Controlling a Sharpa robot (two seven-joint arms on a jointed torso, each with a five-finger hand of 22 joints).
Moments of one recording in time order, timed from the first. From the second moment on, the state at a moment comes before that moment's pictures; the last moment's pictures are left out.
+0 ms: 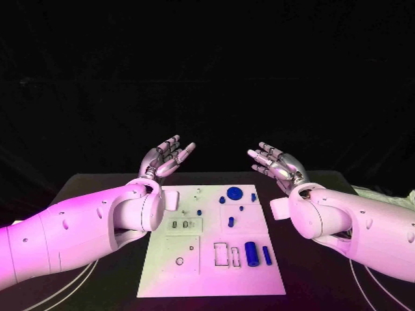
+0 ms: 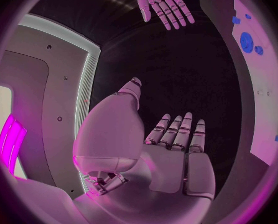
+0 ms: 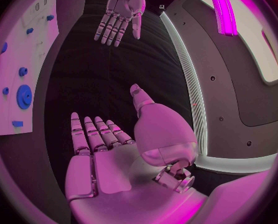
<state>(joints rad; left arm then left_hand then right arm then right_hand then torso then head) 1.12 -0.70 -0.03 1.45 -0.01 -0.63 0.50 1.29 -0.13 0.12 0.28 0.14 0.31 0.15 0.03 0.03 0.28 0.20 0.03 0.03 0.35 0.21 0.03 0.04 0.09 0.17 0.27 0.02 0.03 1.05 -0.79 0.04 1.50 -0.16 -0.52 0.39 1.09 0.11 0.04 -0.08 0.22 0.21 0.14 0.02 0.03 0.27 0.22 0.03 0.03 0.25 0.22 0.02 0.03 0.06 0.33 0.28 0.03 0.04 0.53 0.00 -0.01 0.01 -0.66</state>
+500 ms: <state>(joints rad) 1.13 -0.79 -0.03 1.50 -0.01 -0.58 0.51 1.38 -0.08 0.15 0.26 0.14 0.68 0.18 0.10 0.07 0.70 0.23 0.10 0.07 0.81 0.20 0.15 0.09 0.16 0.62 0.29 0.19 0.10 1.08 -0.80 0.04 1.43 -0.42 -0.42 0.34 1.24 0.13 0.08 -0.17 0.23 0.54 0.16 0.06 0.05 0.67 0.23 0.08 0.06 0.66 0.21 0.08 0.05 0.13 0.59 0.29 0.09 0.06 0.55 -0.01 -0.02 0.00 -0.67</state>
